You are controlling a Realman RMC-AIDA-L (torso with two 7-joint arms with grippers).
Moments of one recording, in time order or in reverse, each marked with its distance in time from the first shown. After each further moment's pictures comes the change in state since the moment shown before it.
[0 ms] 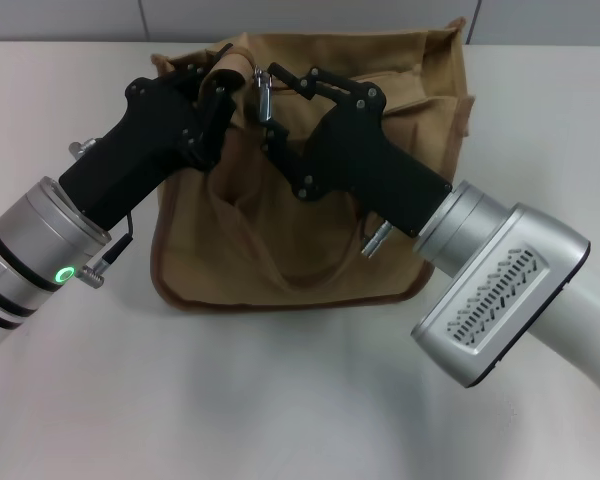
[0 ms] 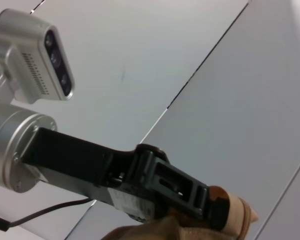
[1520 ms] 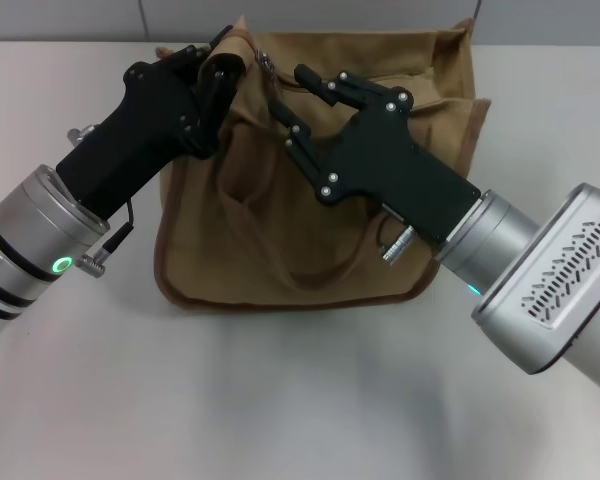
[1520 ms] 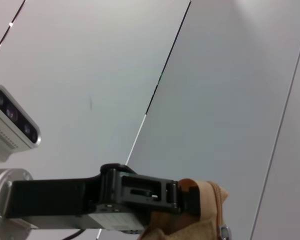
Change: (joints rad) left arm -0.016 0.001 -0.007 0.008 -0.004 0.036 -0.015; right arm -0.034 -0.002 -0.006 -0.027 0.005 -0.088 0.286
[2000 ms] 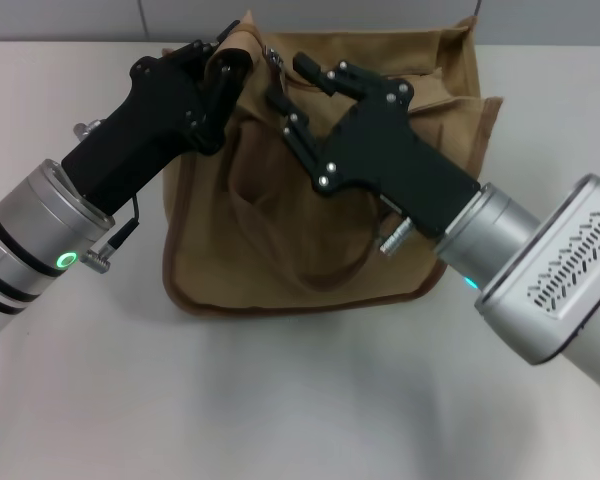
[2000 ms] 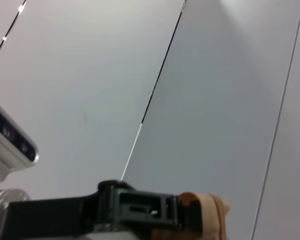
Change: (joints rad) left arm -0.012 -0.001 0.002 0.001 0.003 0.003 -0.011; right arm 0.004 0.002 0.012 0.017 0.004 -0.006 0.021
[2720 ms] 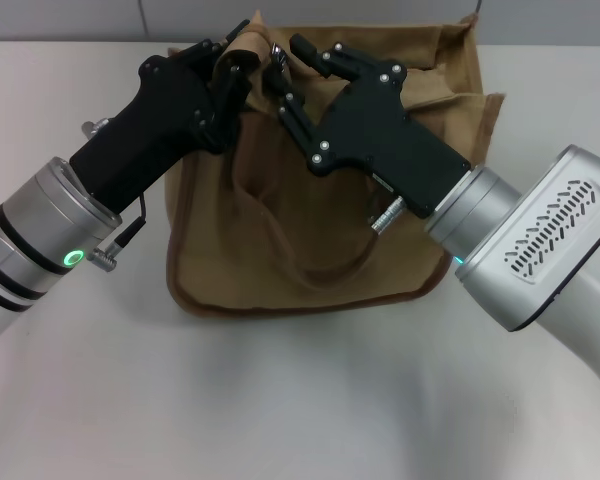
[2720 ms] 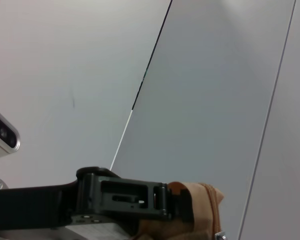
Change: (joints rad) left arm -0.011 -0.001 0.004 -0.009 0.001 -0.007 0.003; right arm 0.022 0.001 0.043 0.020 0.002 0.081 -0.003
